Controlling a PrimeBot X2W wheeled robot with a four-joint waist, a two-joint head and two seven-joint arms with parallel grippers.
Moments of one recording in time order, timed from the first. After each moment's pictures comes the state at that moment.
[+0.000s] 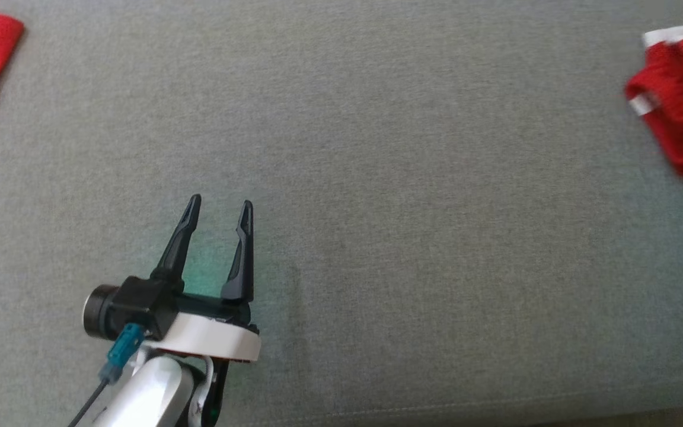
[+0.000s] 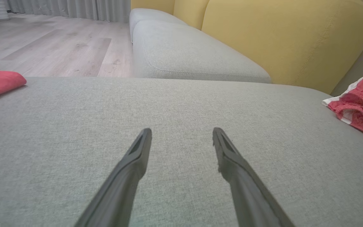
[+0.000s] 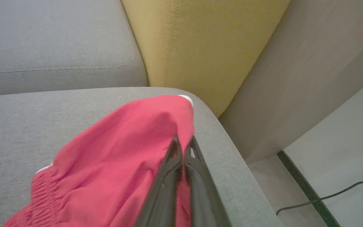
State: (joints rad) left arm -0.22 0.32 -0.57 0.00 -0.51 0.24 -0.17; right arm -0.90 -0.42 -0.30 0.95 -0.10 0.12 0.09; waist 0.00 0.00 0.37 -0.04
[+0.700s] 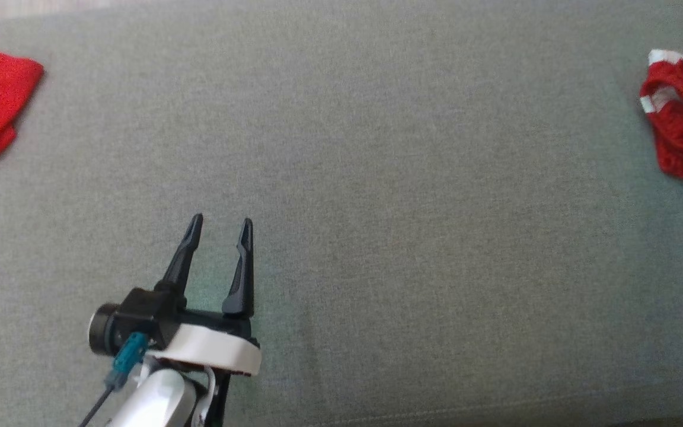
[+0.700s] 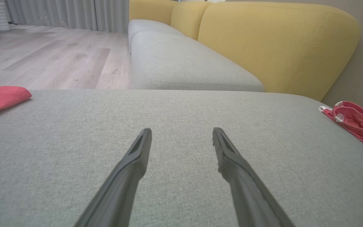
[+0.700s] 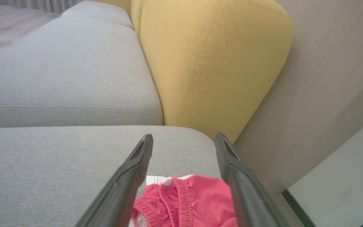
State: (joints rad) left arm -0.20 0.32 -0.58 0.04 -0.53 0.25 -0.17; right arm -0.91 -0.29 -0.36 0.91 -0.30 0.12 -0.03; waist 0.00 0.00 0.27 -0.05
